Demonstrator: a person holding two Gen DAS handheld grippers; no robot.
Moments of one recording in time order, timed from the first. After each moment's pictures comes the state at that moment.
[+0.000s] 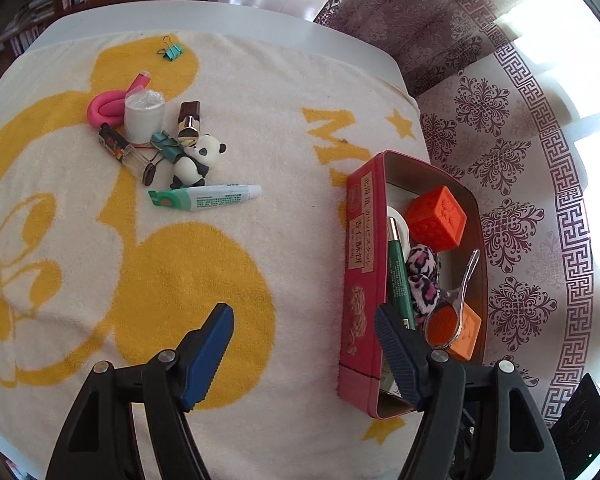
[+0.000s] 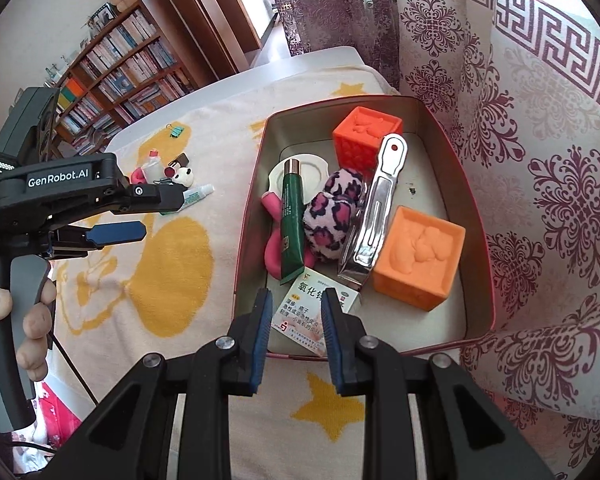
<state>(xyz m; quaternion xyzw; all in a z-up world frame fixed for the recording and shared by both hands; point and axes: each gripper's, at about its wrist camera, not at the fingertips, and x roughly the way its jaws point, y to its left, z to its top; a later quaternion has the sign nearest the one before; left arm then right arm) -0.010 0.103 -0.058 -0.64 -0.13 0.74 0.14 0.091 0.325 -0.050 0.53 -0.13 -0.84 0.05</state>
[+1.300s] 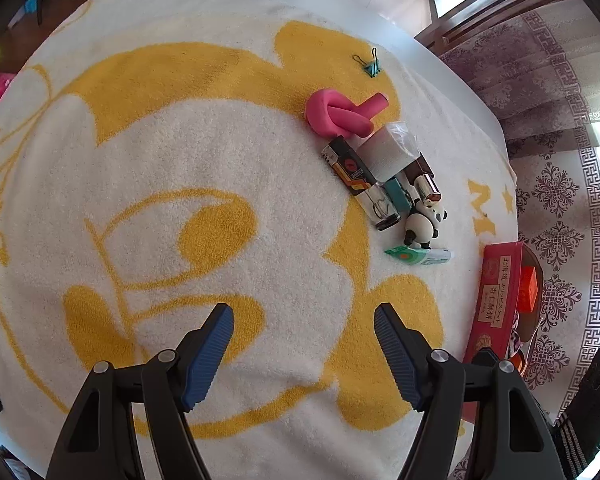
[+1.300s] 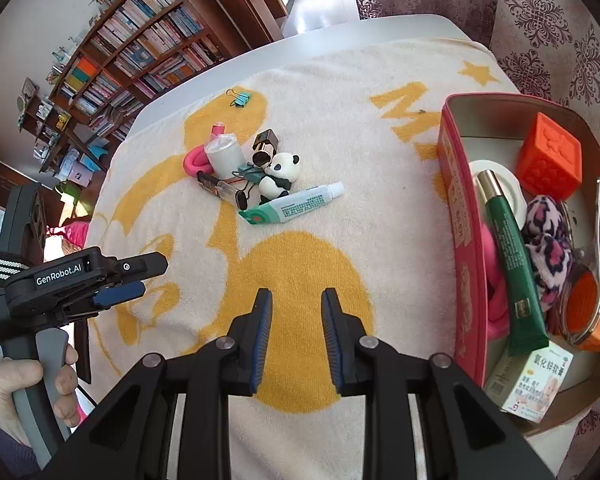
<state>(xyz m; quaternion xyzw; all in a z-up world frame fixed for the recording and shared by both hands) -0.056 -0.081 -0.101 -0.66 -0.20 0.72 0.07 0.001 0.191 -0.074 0.58 -0.15 -0.80 0.09</state>
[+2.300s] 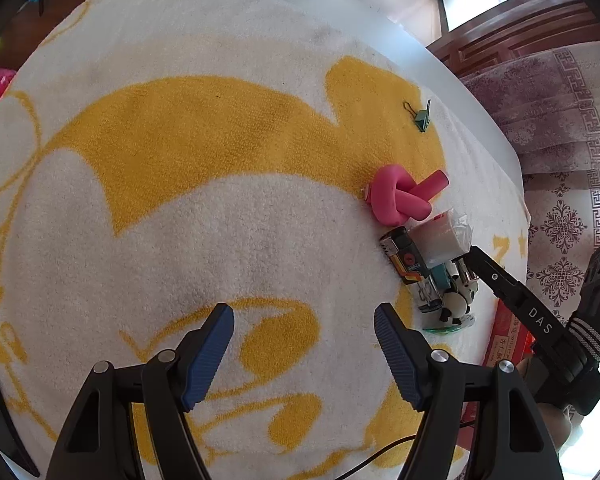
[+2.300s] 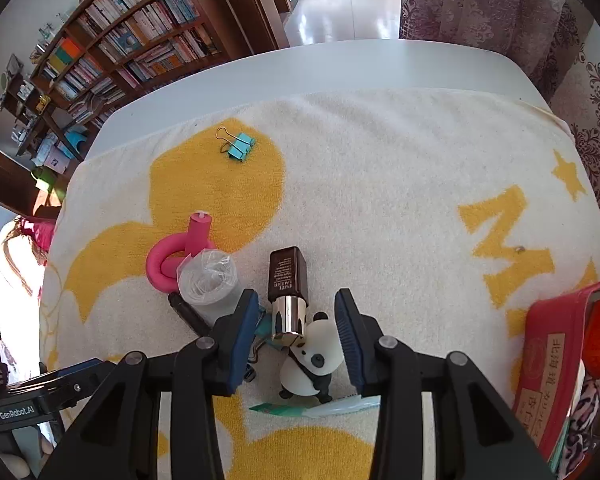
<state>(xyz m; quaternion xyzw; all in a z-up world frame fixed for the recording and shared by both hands) -0.120 -0.131 -0.123 -0.67 -0.22 0.71 0.07 -0.148 0.136 -0.119 0.59 -0.08 -0.80 0.07</state>
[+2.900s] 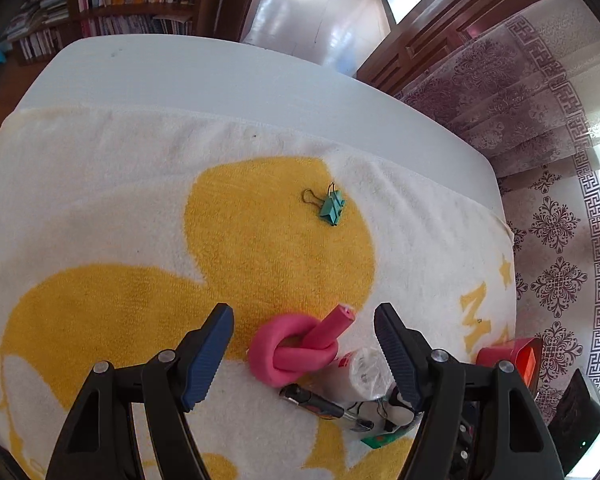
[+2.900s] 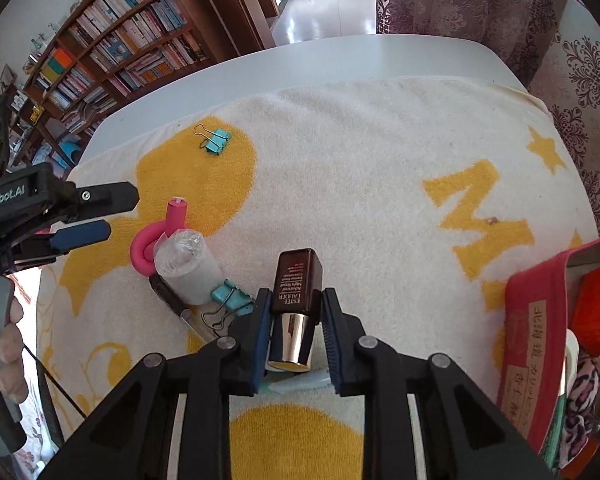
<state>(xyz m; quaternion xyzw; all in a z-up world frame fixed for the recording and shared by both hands) -0.230 -0.054 -0.100 -0.63 -0.14 0.76 0.13 -0.113 0.169 -0.113 0.58 -0.11 -0.81 0.06</state>
